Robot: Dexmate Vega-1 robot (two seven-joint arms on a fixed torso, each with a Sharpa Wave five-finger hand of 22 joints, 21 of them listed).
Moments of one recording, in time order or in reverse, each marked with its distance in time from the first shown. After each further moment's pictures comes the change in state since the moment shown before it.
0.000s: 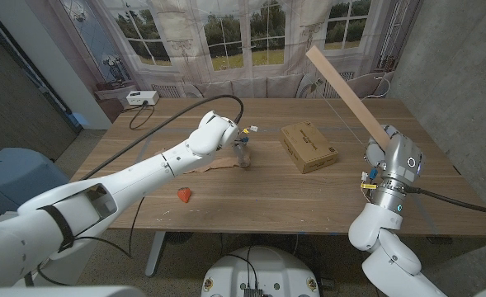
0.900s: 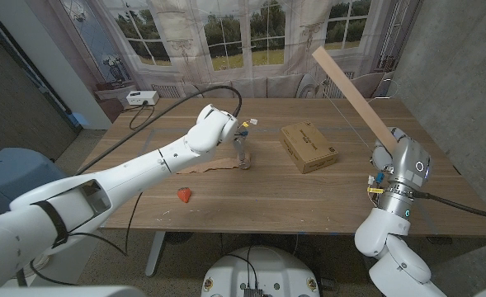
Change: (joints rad) left arm -0.029 0.024 0.026 -0.080 0.034 0.094 -0.085; left_hand -0.097 -0.166 -0.029 0.003 0.089 -0.058 0.022 -0.031 -0.017 -0.078 0.053 -0.076 -0.047 -0.094 0.062 -0.007 0.004 -0.076 0.044 -0.022 0.000; right arm -0.052 0.004 0.045 -0.020 0.001 0.035 0.000; right_hand 0.015 -0.004 -0.010 0.004 0.004 0.000 0.000 -0.008 0.012 0.003 -0.003 -0.034 -0.001 0.000 0.000 0.000 0.000 0.003 0.001 -0.030 0.019
